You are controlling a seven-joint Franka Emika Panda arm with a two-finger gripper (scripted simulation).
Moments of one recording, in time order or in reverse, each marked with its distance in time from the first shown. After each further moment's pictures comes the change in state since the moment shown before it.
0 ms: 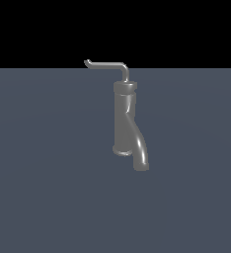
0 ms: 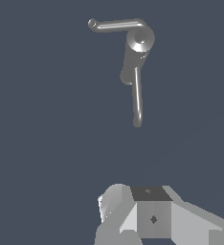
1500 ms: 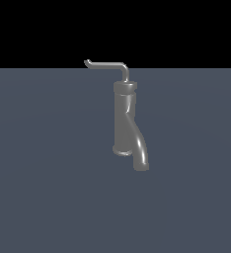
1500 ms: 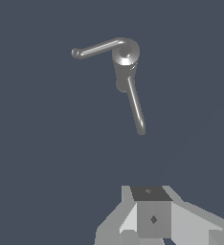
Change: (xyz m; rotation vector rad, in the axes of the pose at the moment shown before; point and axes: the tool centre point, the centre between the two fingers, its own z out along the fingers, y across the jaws) arm 0.033 0.011 0.000 0.076 0.017 0.192
